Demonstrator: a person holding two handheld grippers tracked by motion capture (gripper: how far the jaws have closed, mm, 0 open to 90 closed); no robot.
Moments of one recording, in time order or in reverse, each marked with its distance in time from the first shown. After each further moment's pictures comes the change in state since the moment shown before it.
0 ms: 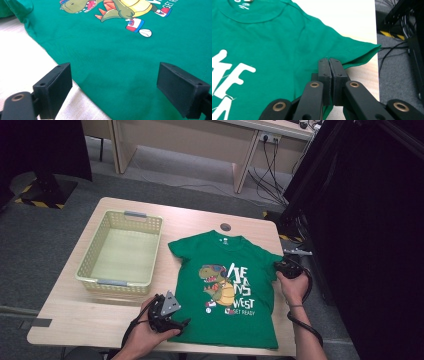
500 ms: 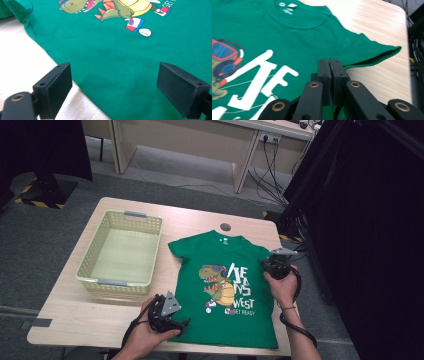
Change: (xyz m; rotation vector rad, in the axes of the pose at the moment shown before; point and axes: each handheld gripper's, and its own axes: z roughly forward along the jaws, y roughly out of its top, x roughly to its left) left arm -0.001 0.000 0.000 -0.001 0.002 0.005; right arm 0.049 0.005 -0.004 -0.048 0.072 -0.169
